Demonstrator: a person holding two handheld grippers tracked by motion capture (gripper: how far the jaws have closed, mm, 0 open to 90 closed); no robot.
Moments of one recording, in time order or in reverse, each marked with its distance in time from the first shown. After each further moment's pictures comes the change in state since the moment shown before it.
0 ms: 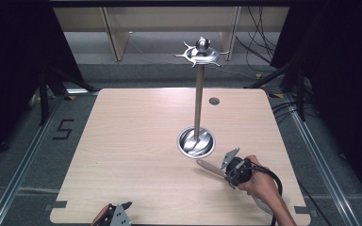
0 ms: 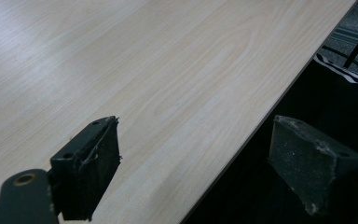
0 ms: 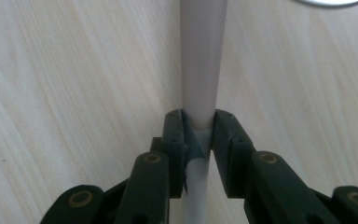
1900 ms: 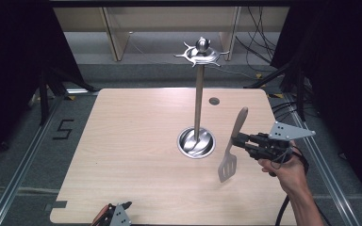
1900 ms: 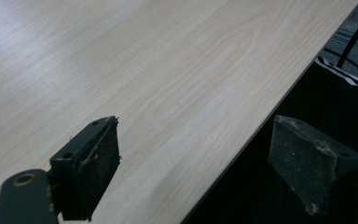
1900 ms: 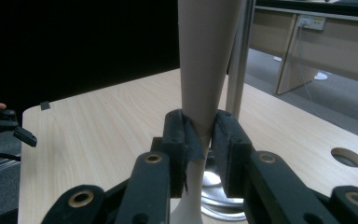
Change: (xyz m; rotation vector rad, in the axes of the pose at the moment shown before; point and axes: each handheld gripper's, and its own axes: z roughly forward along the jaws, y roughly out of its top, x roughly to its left) left arm 0.000 -0.001 0.002 -0.016 0.025 -0.009; right arm -0.033 -0.023 -0.106 -0.965 0.036 0.222
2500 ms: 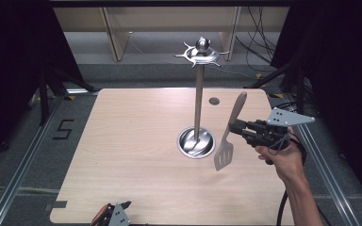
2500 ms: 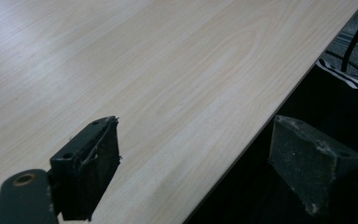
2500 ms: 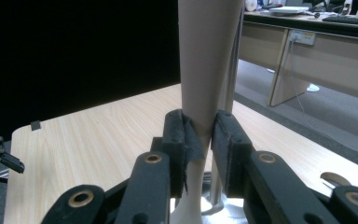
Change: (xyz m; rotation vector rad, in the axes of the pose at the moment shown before) left arm 0.002 0.000 -0.001 0.002 -0.002 -0.010; right arm -0.009 0.032 0.010 -0.020 -0.003 -0.017
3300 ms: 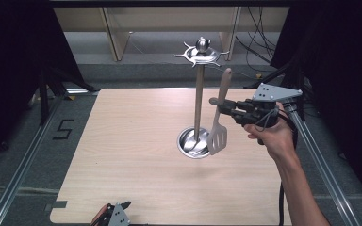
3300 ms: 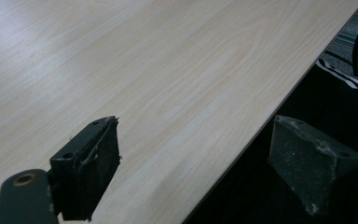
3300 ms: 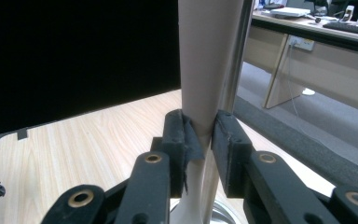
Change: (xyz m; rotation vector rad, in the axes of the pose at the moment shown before) left arm 0.001 0.000 -0.001 0.000 -0.003 0.007; right arm -0.006 0.056 0.031 0.034 -0.005 -0.052
